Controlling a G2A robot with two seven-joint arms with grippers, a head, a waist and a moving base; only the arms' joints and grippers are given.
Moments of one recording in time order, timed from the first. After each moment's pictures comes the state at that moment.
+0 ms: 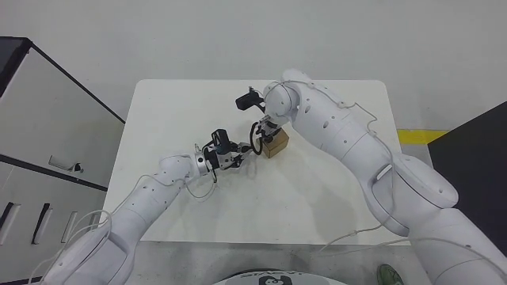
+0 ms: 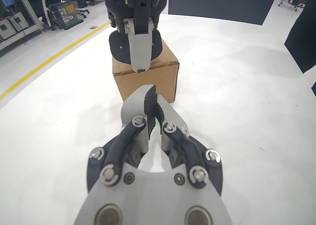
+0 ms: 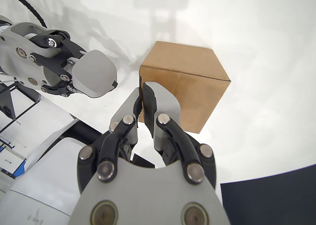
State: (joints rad) left arm 1.00 -1.22 -0.75 -0.77 1.62 -0.66 0.81; right arm -0.47 -1.52 0.49 -0.84 -0.55 0.00 1.37
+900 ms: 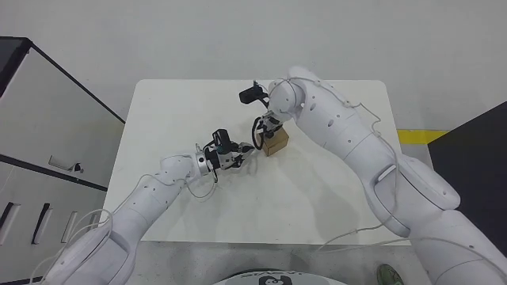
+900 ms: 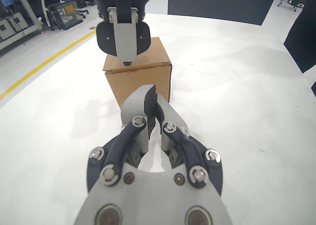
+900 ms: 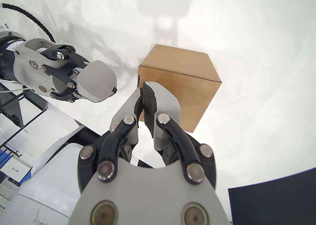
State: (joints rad) left arm 0.99 -1.23 -0.74 -0.76 1.62 -0.66 0.82; right arm -0.49 -1.51 0.56 -0.86 -0.58 0.01 1.35
